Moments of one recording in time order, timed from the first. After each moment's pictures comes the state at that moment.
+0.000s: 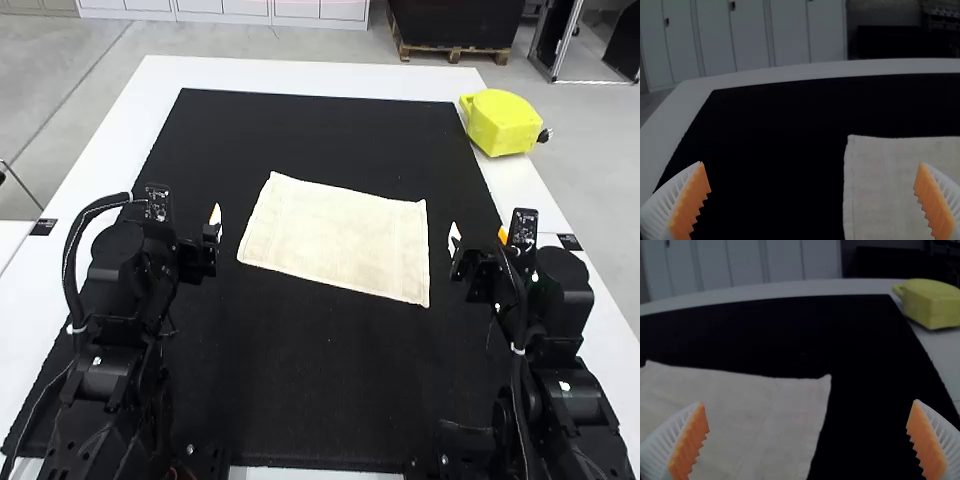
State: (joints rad) left arm 0.00 0.01 0.01 -0.01 0.01 0.07; right arm 0.09 0.01 0.01 -0.08 -0.02 0.07
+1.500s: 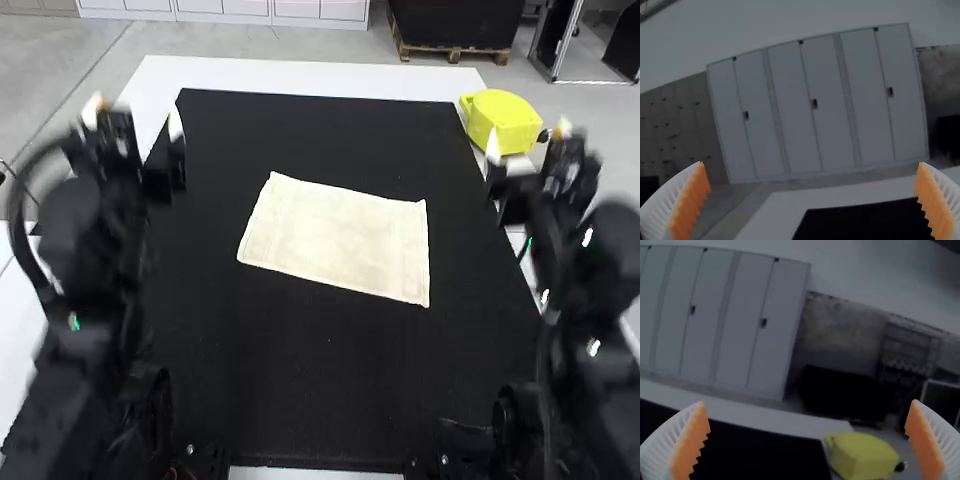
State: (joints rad) left arm 0.01 0.24 0.30 0.28 -0.19 0.24; right arm 0.06 0.26 0.31 0.24 0.04 -0.23
